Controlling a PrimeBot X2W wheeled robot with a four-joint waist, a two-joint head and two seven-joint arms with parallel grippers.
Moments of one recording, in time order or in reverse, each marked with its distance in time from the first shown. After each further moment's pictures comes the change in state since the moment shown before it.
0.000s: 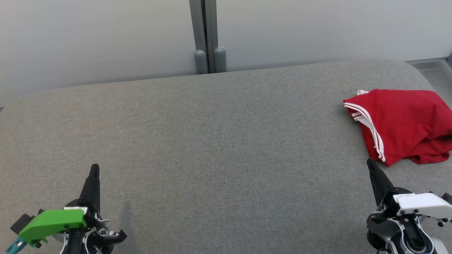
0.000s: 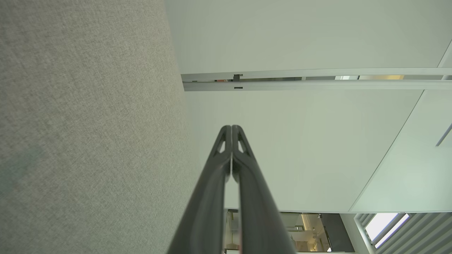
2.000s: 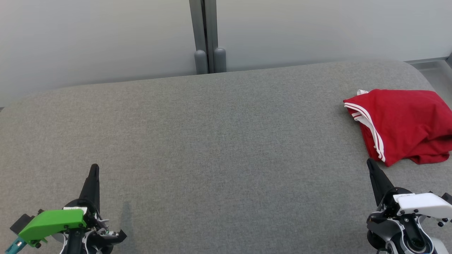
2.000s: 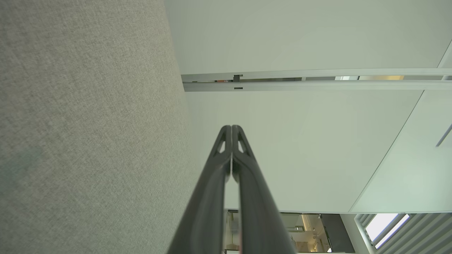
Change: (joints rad) left arm 0.000 -0.001 0.003 0.000 0.002 0.000 0.000; right arm 0.000 0.000 0.000 0.000 0.000 0.000 0.000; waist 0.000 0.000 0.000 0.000
